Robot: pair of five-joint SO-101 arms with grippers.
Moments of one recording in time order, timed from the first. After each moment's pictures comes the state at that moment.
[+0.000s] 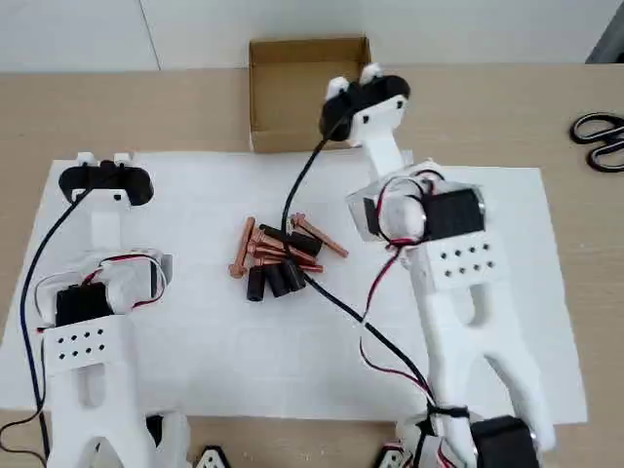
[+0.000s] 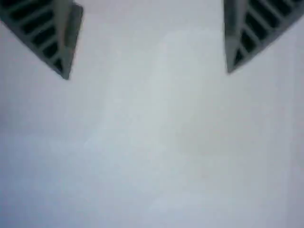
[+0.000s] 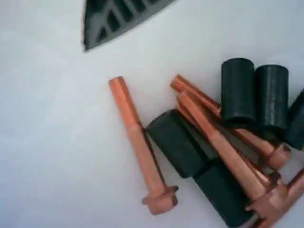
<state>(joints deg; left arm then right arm) -17.7 -42.4 51.6 61.3 -7.0 -17.5 -18.2 7.6 75.6 11.6</state>
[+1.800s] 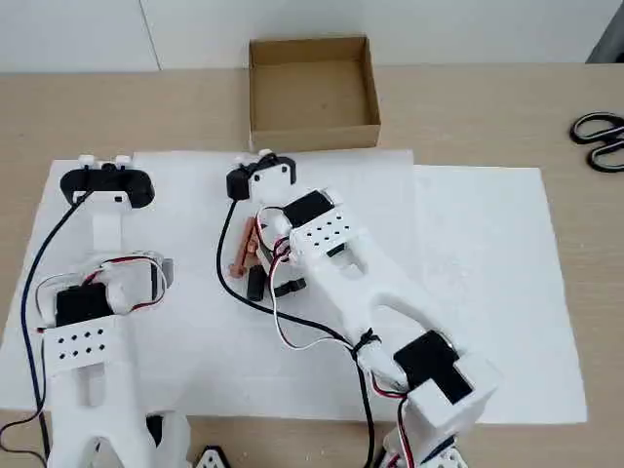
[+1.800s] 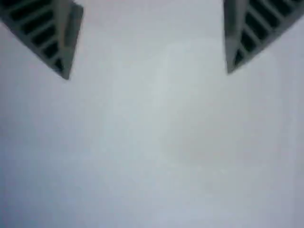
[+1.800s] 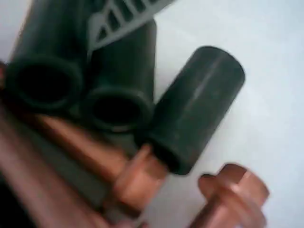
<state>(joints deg) -17.7 -42.4 51.7 62.5 -7.0 -36.3 10.8 6.7 71.0 -5.7</state>
